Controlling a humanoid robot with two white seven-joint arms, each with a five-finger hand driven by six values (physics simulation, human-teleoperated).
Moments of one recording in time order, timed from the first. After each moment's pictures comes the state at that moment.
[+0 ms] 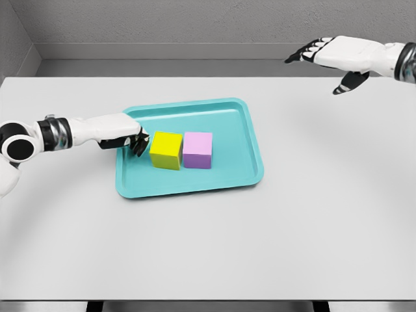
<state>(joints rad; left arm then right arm) -0.68 0.59 -0.63 -1.16 -0.31 -0.61 -0.61 -0.95 -0.70 0.61 -1.15 0.44 -0.61 0.61</state>
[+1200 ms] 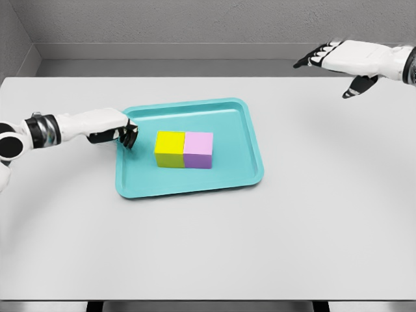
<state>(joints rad) -0.68 0.60 -0.54 -1.08 -0.30 -0.61 -0.61 -0.95 -0.74 0.66 -1.16 0.44 -0.61 0.61</state>
